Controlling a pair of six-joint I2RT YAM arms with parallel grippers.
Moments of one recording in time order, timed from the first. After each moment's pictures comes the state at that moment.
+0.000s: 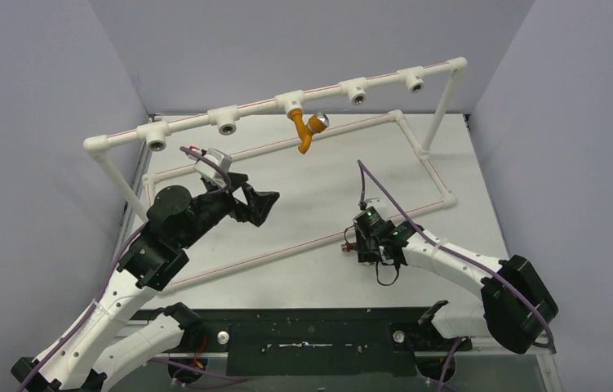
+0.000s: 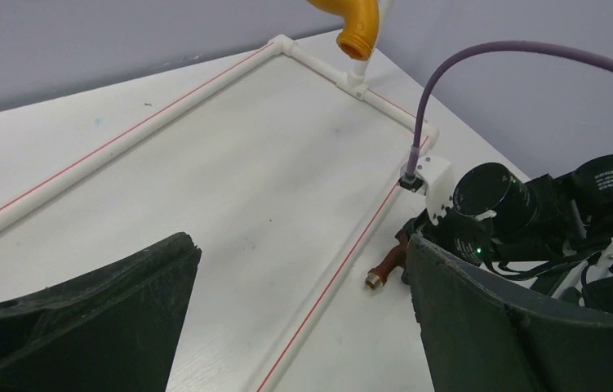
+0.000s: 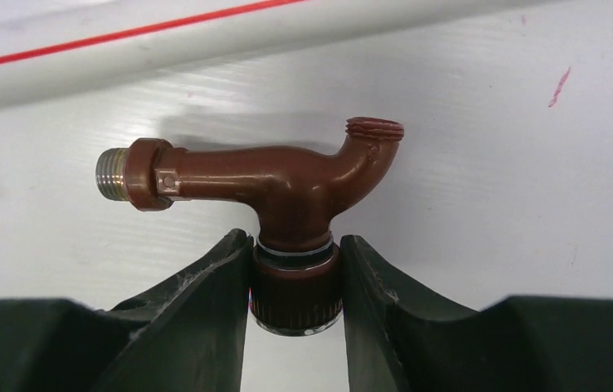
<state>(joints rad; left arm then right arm) -0.63 0.80 0.91 -0.17 0.06 -0.25 0.67 1.31 0.67 -0.54 0.25 0.49</state>
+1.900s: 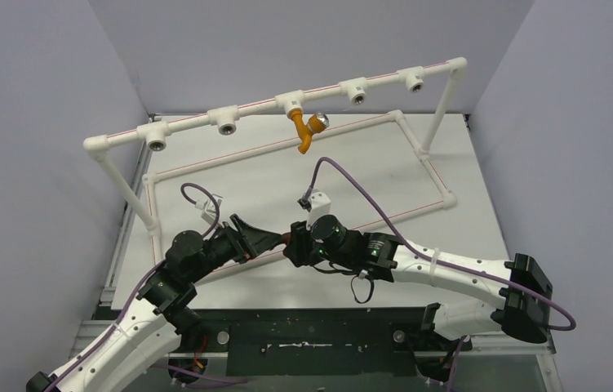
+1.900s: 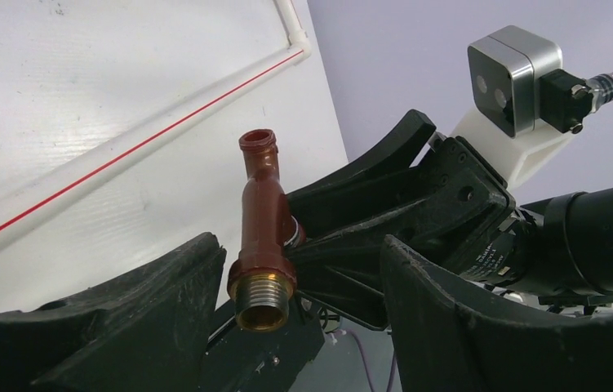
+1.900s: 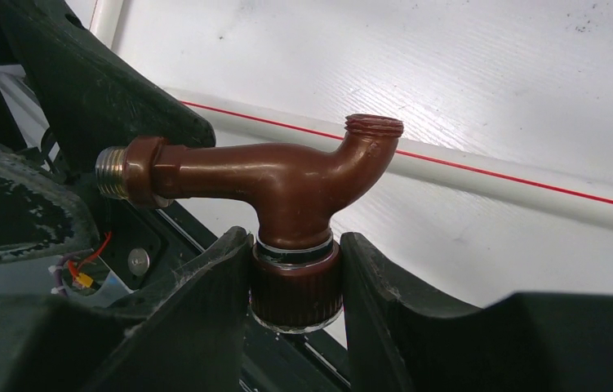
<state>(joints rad) -0.63 0.53 0.38 -0.01 0.22 -1.08 1.14 1.29 0.93 -0.26 0.19 0.61</state>
